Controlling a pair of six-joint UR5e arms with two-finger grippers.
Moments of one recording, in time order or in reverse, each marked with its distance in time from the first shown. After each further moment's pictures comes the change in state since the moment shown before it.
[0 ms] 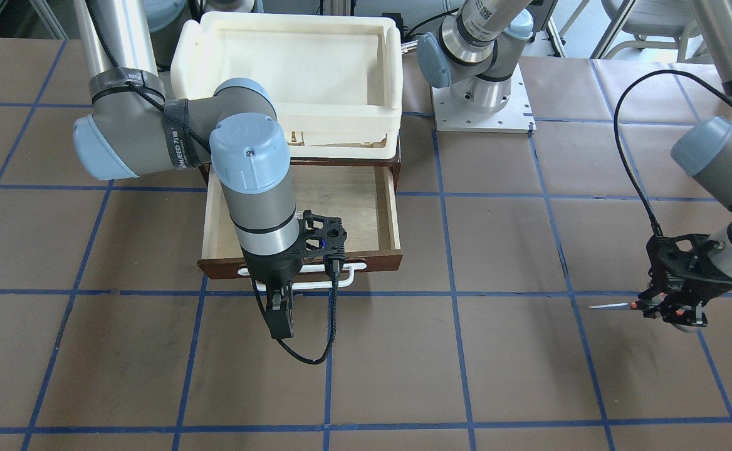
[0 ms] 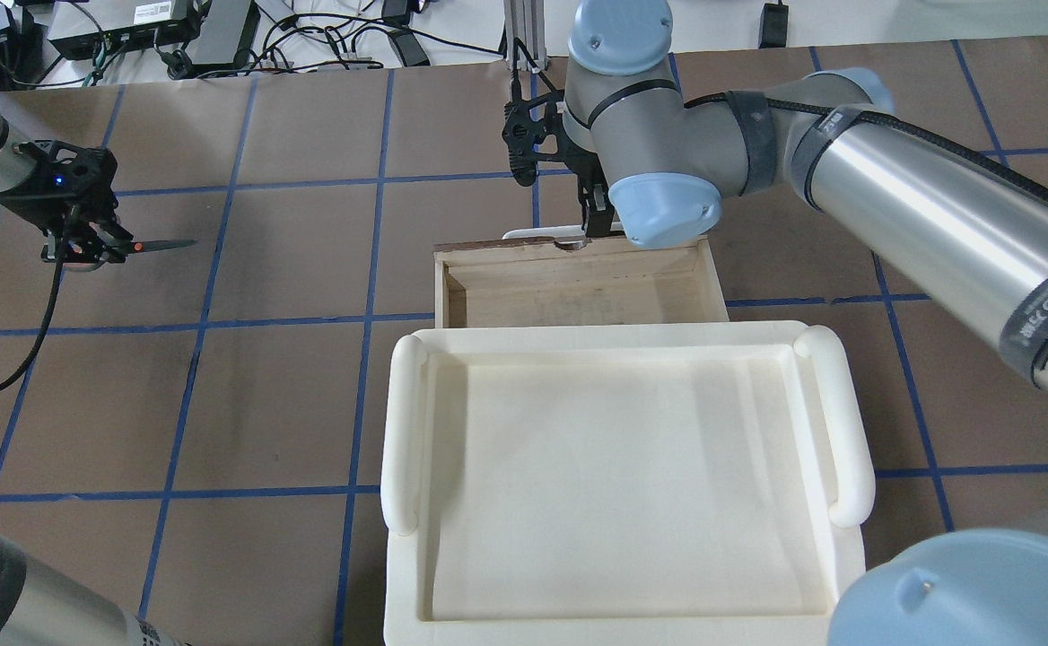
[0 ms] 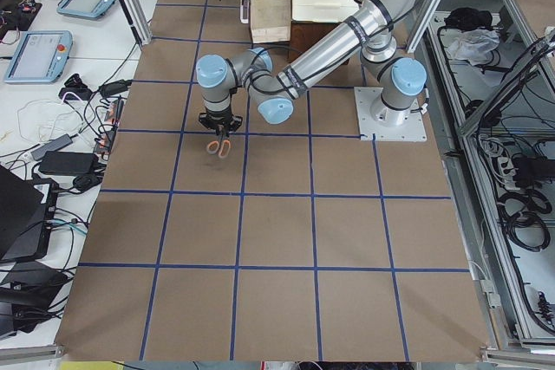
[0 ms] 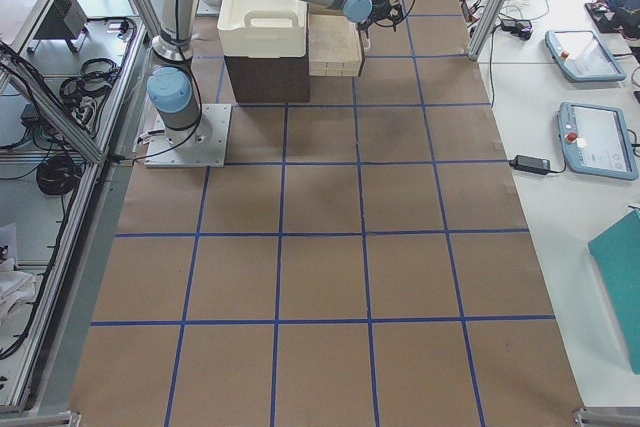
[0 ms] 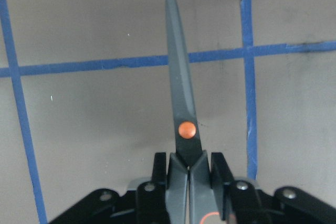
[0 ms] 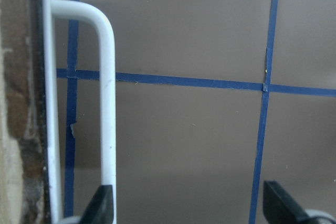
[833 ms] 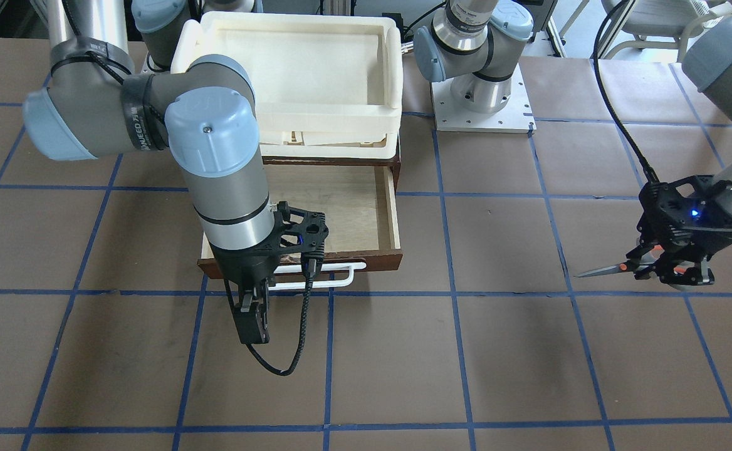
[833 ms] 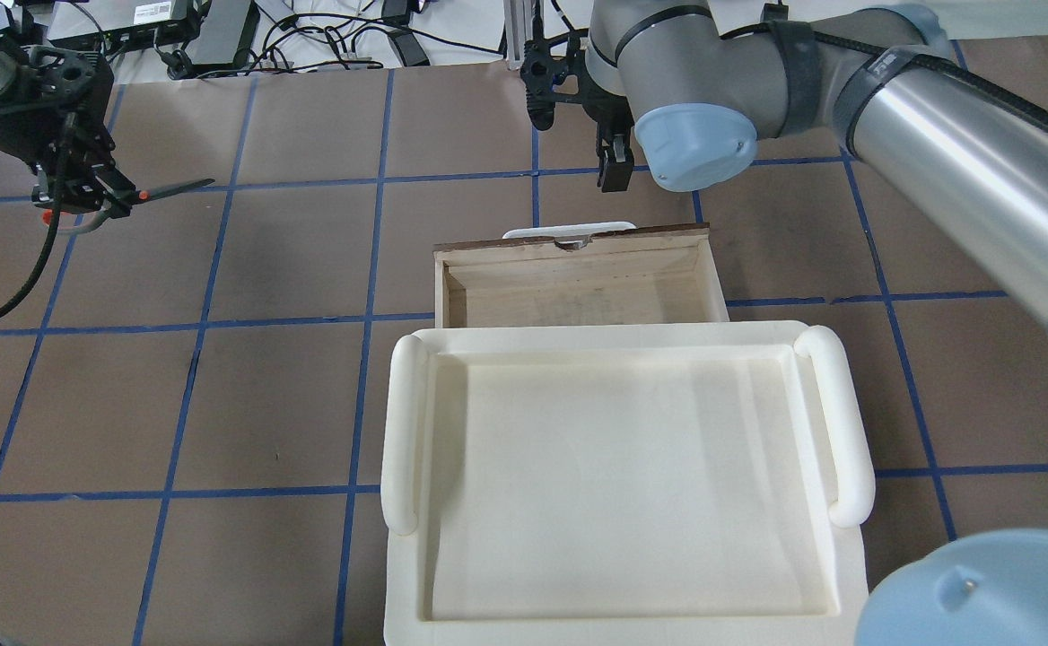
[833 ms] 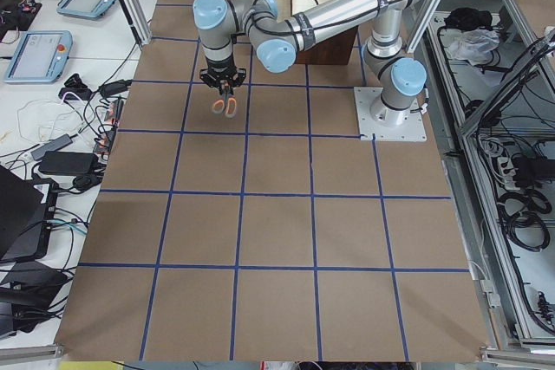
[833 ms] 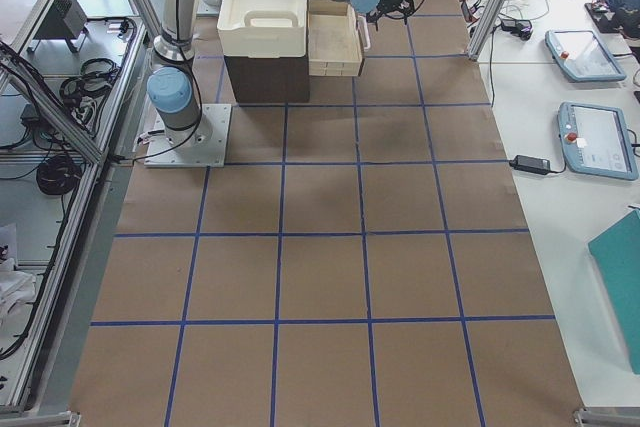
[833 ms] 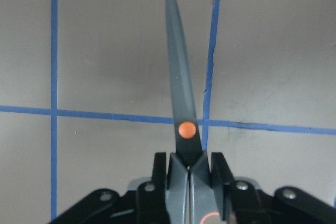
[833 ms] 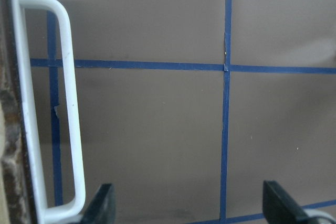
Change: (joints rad) left arm -0.126 0.159 0.116 -0.298 -0.010 -0.297; right arm -0.060 -0.065 -0.114 0.180 0.009 0.025
